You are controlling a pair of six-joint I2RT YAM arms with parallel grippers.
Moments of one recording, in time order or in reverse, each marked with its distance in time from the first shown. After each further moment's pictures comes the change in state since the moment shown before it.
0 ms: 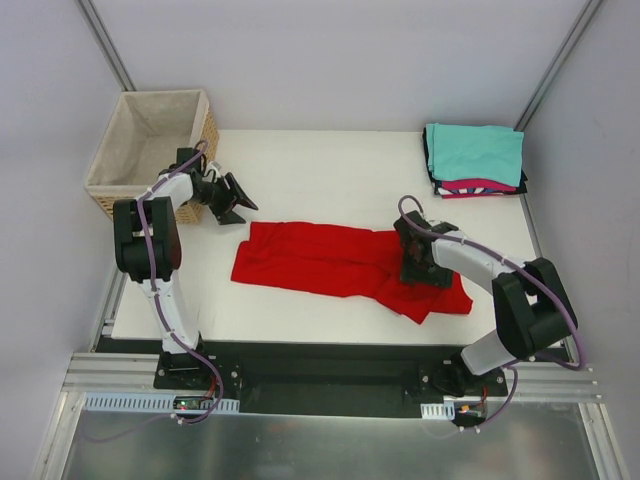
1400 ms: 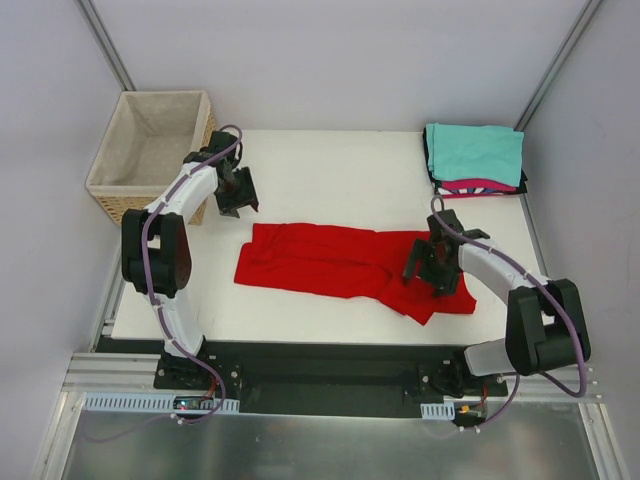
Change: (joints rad) left arm -0.233 -0.127 0.101 -0.216 -0.571 0.118; right arm -0.223 -0.121 -0.092 0.100 -0.419 -0.061
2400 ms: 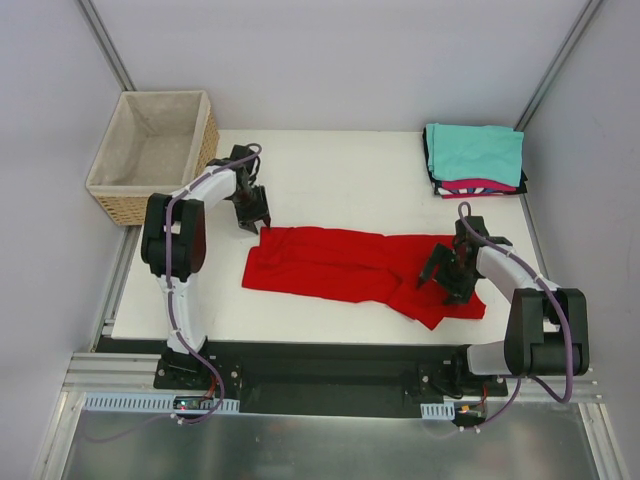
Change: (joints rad) left arm -0.043 0.153 0.021 -0.021 0.071 -0.004; right arm -0.218 -0.026 -0.067 -0.016 -0.108 -0.041
